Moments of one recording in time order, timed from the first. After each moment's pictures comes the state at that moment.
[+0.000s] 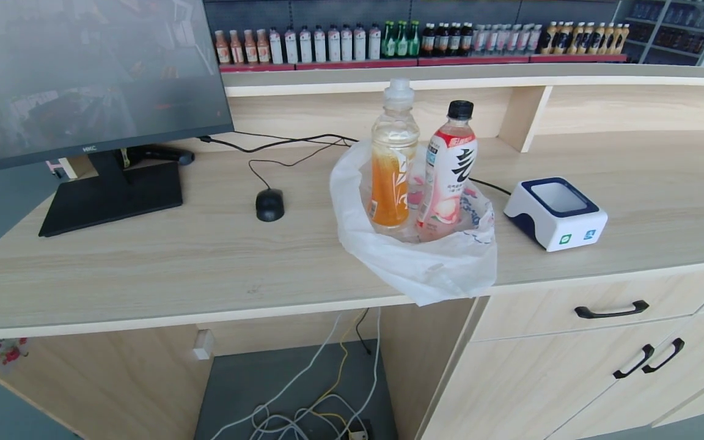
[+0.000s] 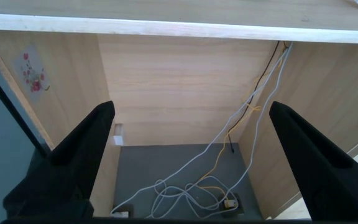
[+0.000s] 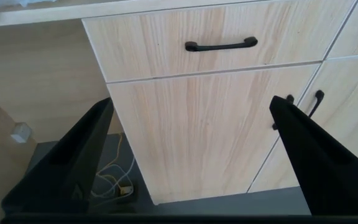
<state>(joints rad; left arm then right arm) 0.00 0.00 0.00 0.00 0.00 0.00 0.00 0.00 0.00 0.00 -0.01 0.02</state>
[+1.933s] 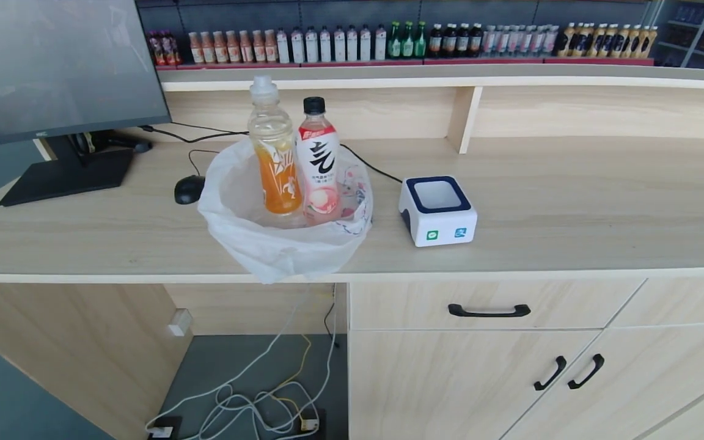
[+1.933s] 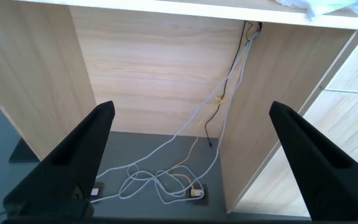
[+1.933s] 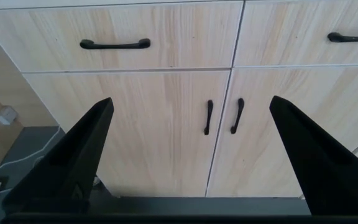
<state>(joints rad) 0.00 0.00 0.00 0.00 0.00 0.00 0.00 0.00 0.00 0.00 -0.01 0.00</state>
